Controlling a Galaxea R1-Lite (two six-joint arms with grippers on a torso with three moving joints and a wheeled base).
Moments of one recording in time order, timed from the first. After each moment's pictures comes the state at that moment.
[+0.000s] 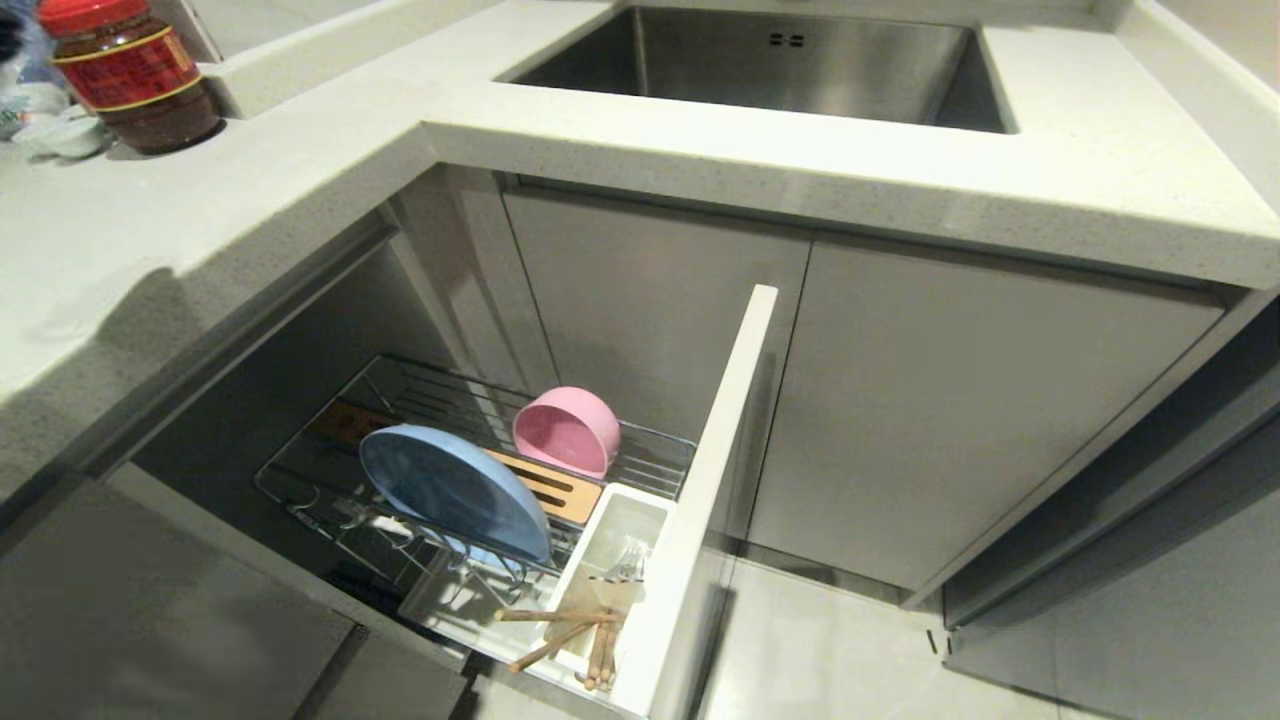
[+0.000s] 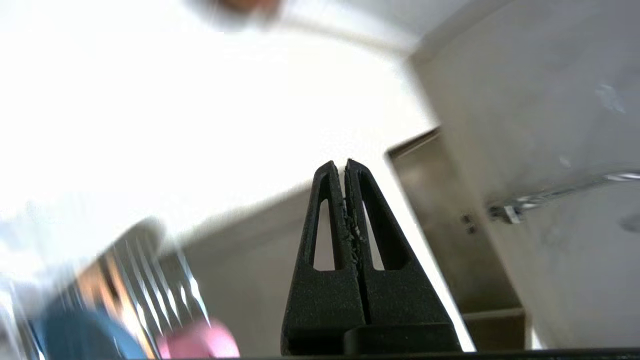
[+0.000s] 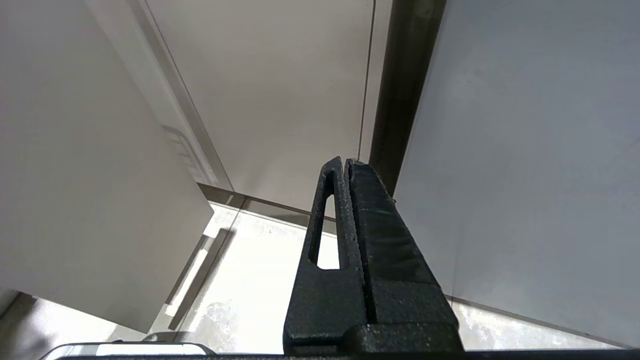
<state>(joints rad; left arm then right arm) -0.66 1.18 -1.34 -0.11 0.97 -0.65 0.00 0.00 0.00 -0.08 0.00 0.02</state>
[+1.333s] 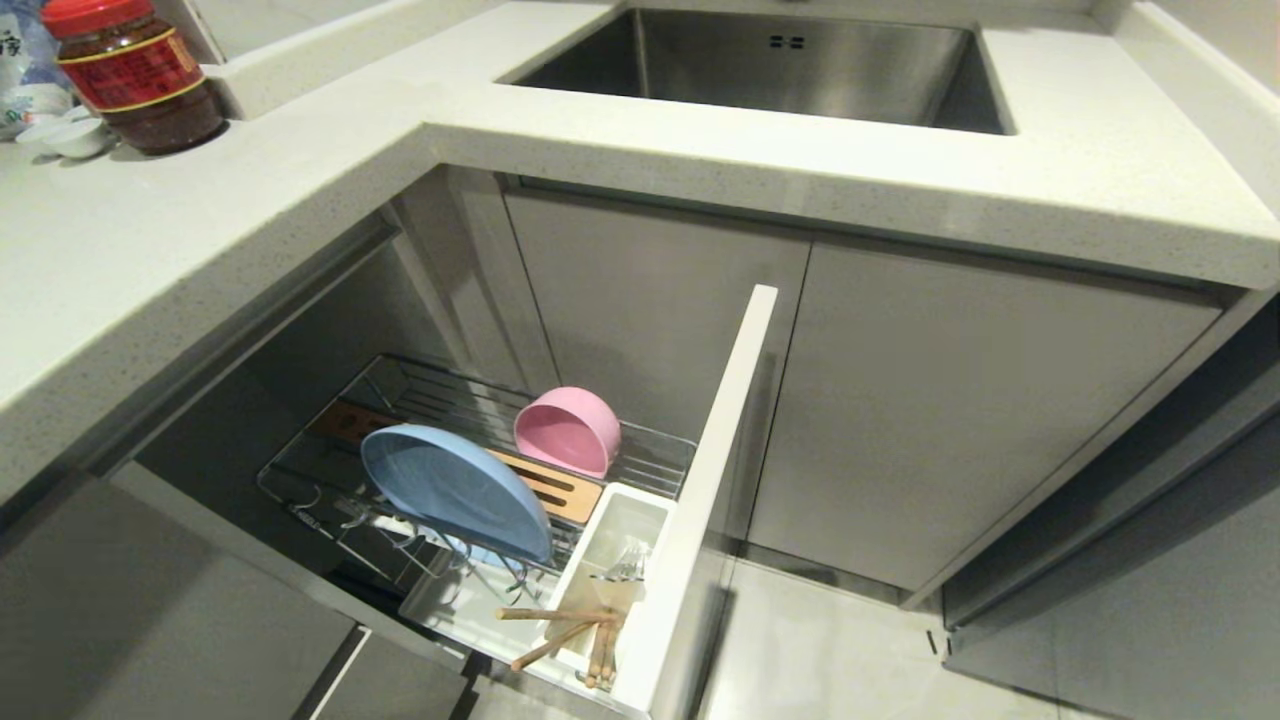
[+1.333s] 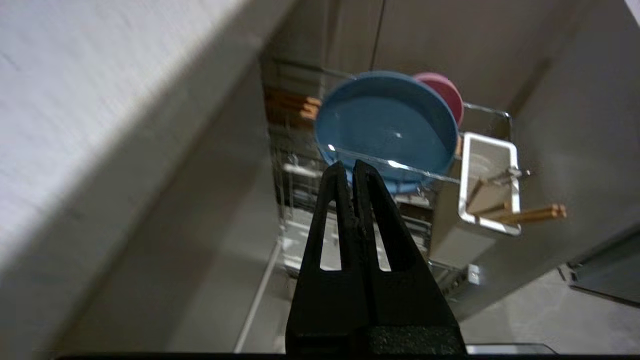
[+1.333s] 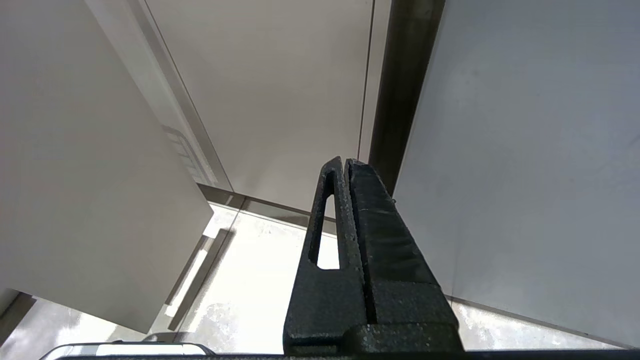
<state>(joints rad) -0.01 0.06 -0.55 0.43 -0.02 0.00 0.00 0.00 0.00 -0.08 0.00 0.02</state>
